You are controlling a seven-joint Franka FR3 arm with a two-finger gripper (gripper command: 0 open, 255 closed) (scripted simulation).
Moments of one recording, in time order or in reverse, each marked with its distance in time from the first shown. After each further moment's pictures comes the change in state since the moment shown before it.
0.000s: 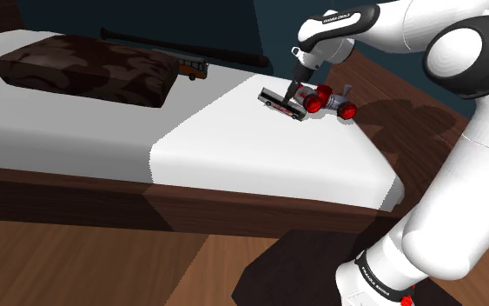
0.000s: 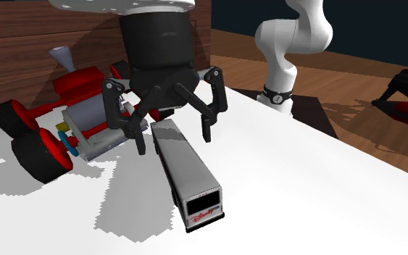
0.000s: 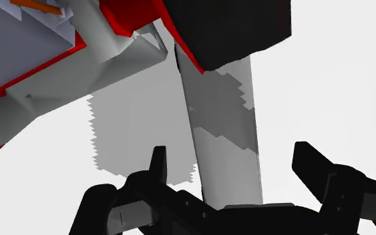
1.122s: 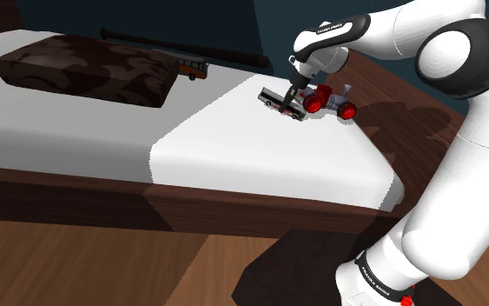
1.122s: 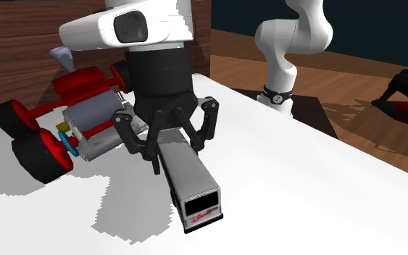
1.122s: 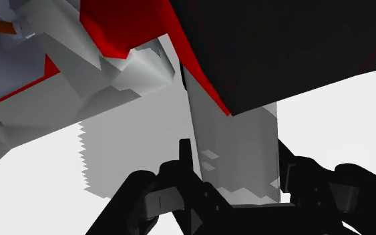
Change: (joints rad) arm -0.006 0.033 0.007 -0.041 0.029 0.072 -0.033
